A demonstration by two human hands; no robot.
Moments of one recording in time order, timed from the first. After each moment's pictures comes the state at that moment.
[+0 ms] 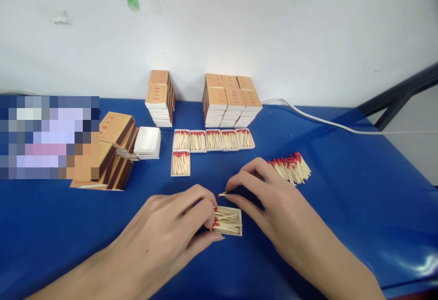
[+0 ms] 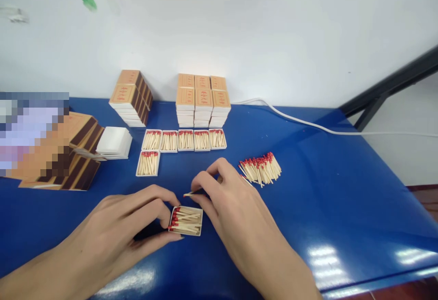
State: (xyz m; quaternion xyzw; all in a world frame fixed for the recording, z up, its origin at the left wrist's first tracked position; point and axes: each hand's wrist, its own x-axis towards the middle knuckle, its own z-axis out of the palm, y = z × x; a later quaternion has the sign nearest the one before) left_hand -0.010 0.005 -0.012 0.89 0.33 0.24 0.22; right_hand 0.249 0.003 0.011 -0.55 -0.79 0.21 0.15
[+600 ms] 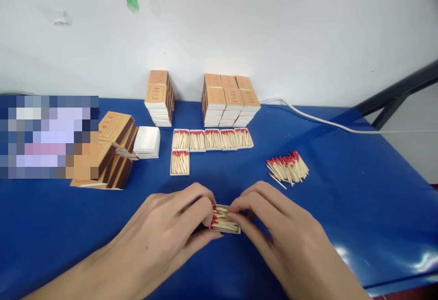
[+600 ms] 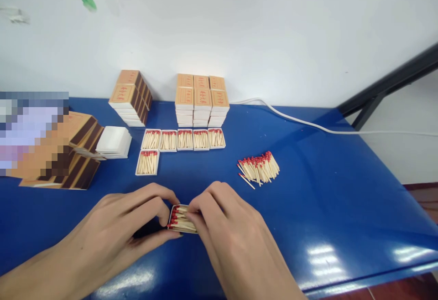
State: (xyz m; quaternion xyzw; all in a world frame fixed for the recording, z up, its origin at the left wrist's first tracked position) left_hand -0.010 0.005 -0.013 0.88 0.32 0.25 0.24; right_hand 0.245 -0.031 0.016 -0.51 -0.81 0.19 0.21
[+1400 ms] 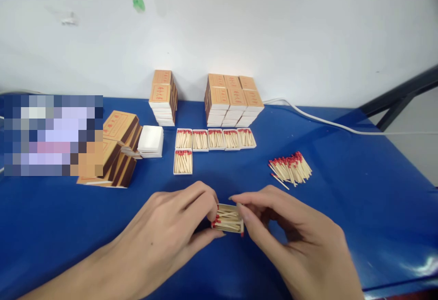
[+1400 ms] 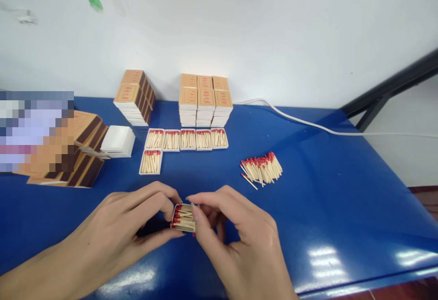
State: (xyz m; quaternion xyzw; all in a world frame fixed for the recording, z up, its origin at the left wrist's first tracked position) left_hand -0.009 0.004 -0.009 0.87 0.34 0.24 0.27; right_hand 0.231 -0.036 0.021 -0.59 -0.65 0.32 0.37
